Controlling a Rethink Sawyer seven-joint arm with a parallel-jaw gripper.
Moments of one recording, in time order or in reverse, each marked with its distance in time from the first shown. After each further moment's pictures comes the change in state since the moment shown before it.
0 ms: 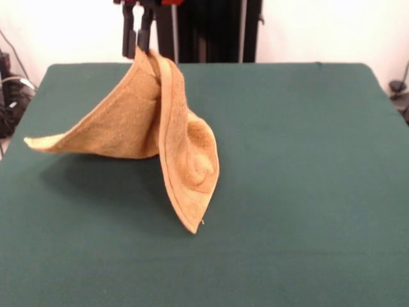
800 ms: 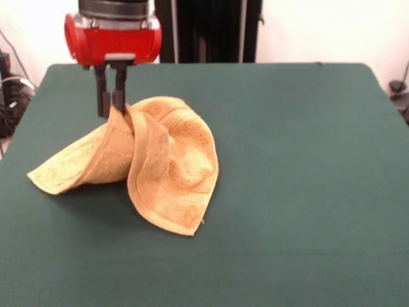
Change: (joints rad) arm -0.039 0.207 0.024 -0.189 -0.036 0.008 -0.035
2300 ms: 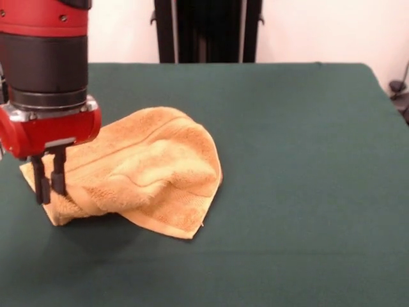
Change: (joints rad) arm -0.028 0.265 0.044 -0.340 -0.056 0.036 -0.448
